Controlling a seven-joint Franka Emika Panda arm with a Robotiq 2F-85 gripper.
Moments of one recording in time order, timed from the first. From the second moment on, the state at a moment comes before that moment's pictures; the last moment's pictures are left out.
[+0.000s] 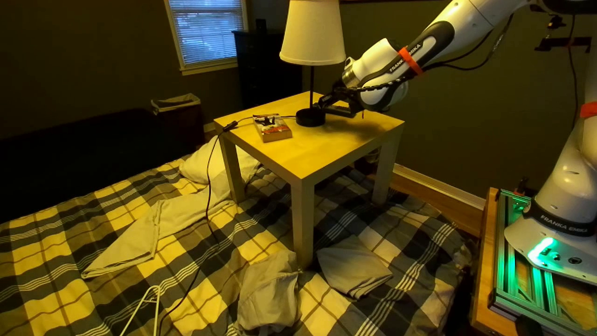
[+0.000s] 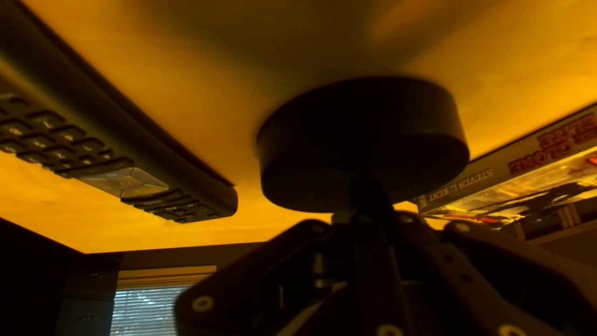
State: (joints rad) arm -0.03 0.32 0.03 -2.13 0.11 3.28 -0.03
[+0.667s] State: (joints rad) arm -0.03 0.34 0.02 -2.12 0.11 3.31 -0.02
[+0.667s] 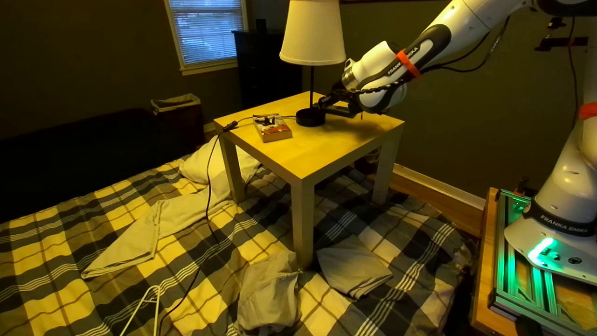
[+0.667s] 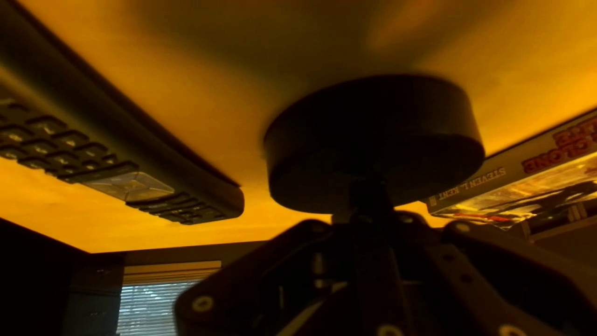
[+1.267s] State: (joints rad) arm -0.01 0.35 0.00 -2.12 0.11 3.31 -0.02
